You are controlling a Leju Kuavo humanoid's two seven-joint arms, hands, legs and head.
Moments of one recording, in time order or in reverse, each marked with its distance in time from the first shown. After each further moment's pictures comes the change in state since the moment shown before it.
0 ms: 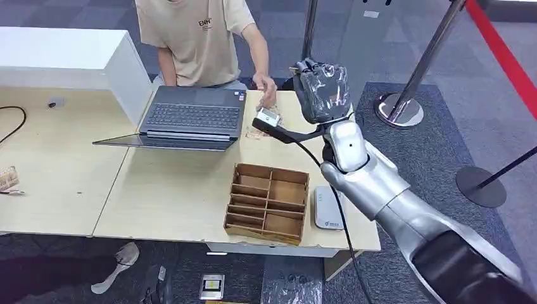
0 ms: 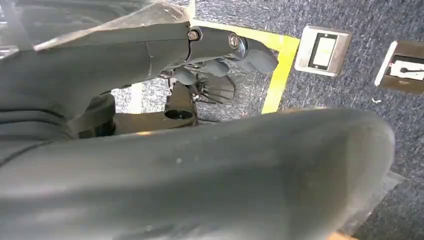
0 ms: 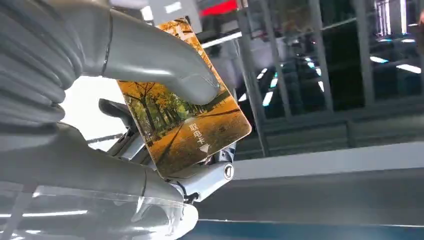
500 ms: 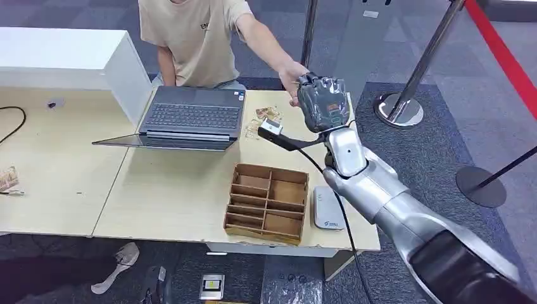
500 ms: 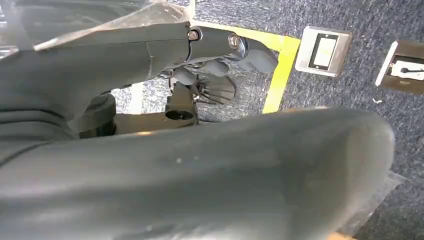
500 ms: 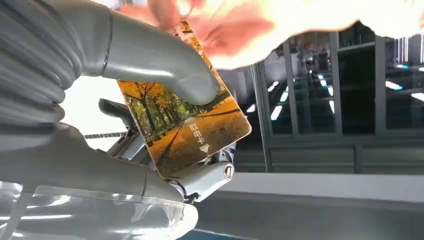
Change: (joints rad) left arm 0.001 -0.001 0.000 0.000 -0.003 0.000 0.000; right arm 0.008 0.008 0.034 0.117 -0.022 0.005 -0.004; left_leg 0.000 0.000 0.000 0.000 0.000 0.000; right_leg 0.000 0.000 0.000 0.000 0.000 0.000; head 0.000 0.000
